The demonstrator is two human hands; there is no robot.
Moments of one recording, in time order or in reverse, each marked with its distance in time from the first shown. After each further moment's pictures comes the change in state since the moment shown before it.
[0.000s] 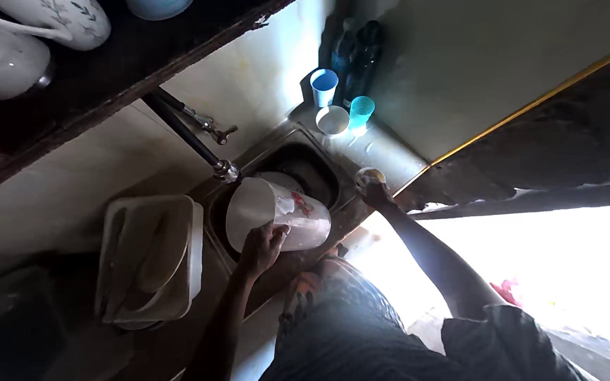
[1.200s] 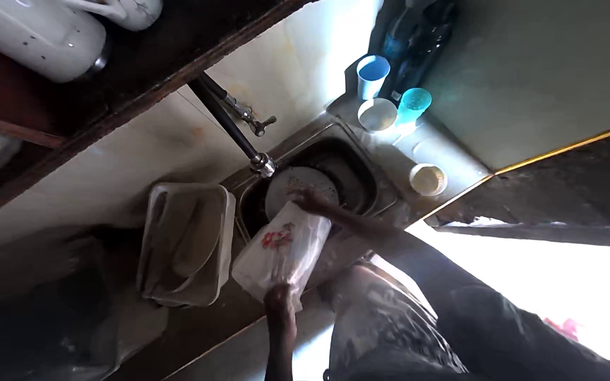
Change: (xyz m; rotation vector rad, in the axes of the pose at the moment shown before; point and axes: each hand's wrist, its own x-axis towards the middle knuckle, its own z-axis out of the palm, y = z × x) left_hand -0.094 -0.053 0.089 -0.701 0.674 -0.463; right_hand 0.008 -0.237 0.083 0.361 -0.356 -0.602
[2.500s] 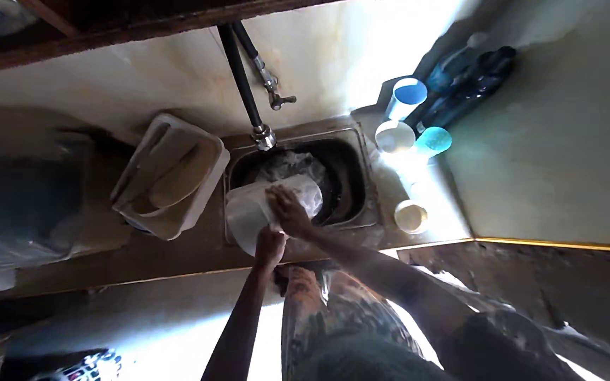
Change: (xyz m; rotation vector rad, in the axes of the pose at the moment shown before) left_hand 0.028 0.046 0.092 0.350 -0.028 -0.239; right_hand -0.070 -0.027 -0.001 -0.037 -0.066 -0.260
